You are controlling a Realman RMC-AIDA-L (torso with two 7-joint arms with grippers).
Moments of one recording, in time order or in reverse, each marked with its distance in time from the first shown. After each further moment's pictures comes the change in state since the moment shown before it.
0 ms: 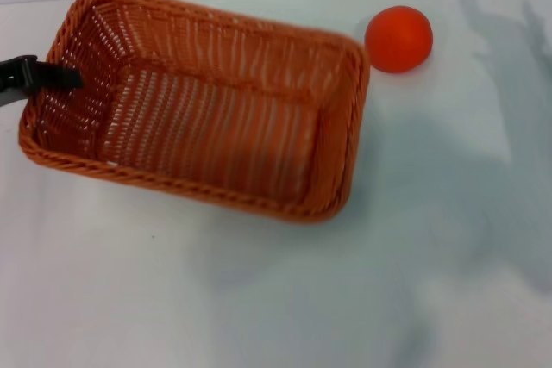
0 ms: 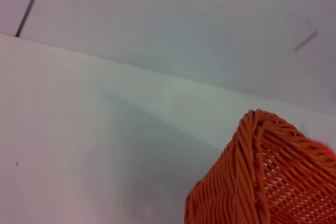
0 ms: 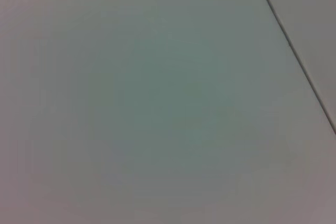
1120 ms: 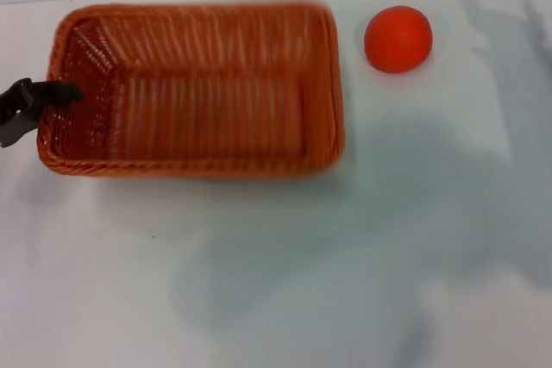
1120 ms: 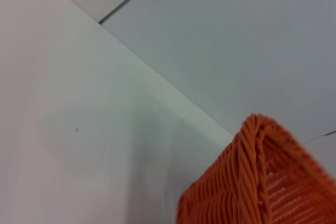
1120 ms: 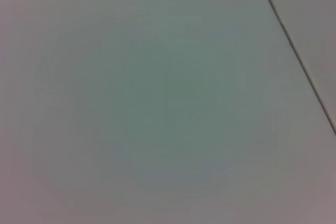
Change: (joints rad) left arm 0.126 -0.005 0.002 -0.299 -0.259 -0.274 0.035; right arm 0.014 -0.002 0.006 -0.014 0.000 0.029 0.000
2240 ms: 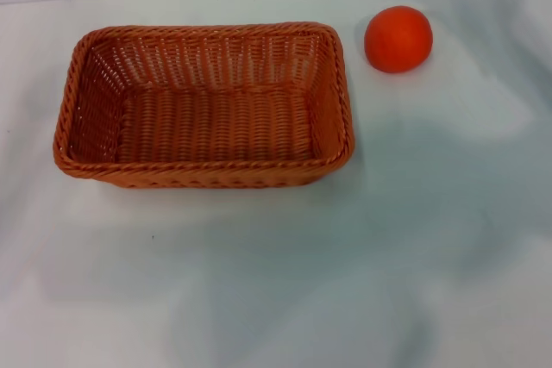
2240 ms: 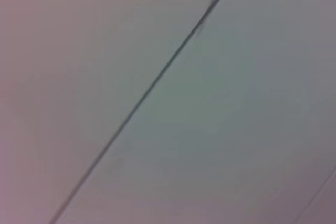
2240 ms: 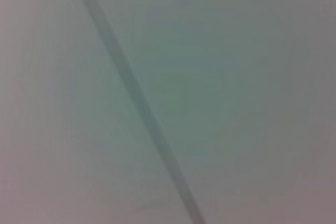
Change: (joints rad) left arm 0.117 0.011 -0.151 -0.082 -0.448 0.108 0.628; right arm 0.013 -0.087 -0.505 -0.359 -0.373 0.041 0.696
